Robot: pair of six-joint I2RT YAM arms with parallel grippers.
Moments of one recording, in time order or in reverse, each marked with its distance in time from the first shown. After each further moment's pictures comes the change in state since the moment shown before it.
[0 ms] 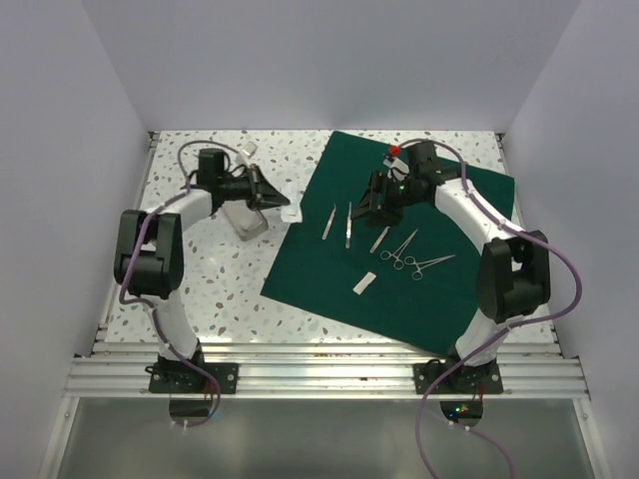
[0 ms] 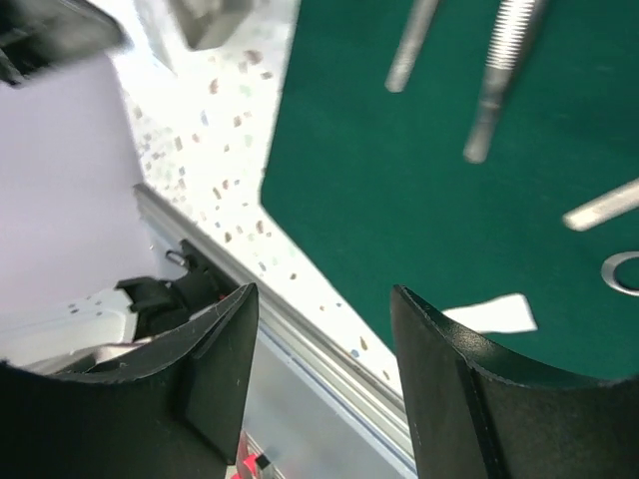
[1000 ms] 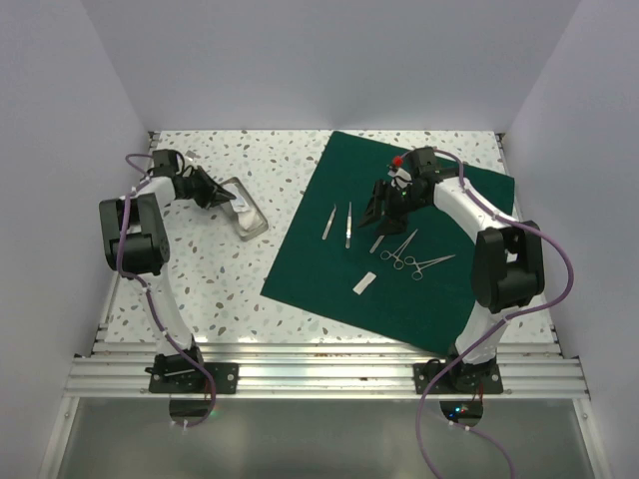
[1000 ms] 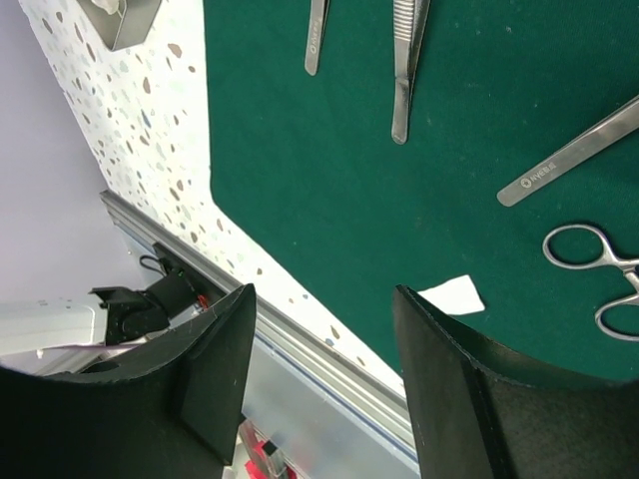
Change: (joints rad) left arm 0.346 0.212 0.232 -0.377 -0.356 0.080; right arm -0.045 0.075 -0.003 -0.092 0.051 -0.040
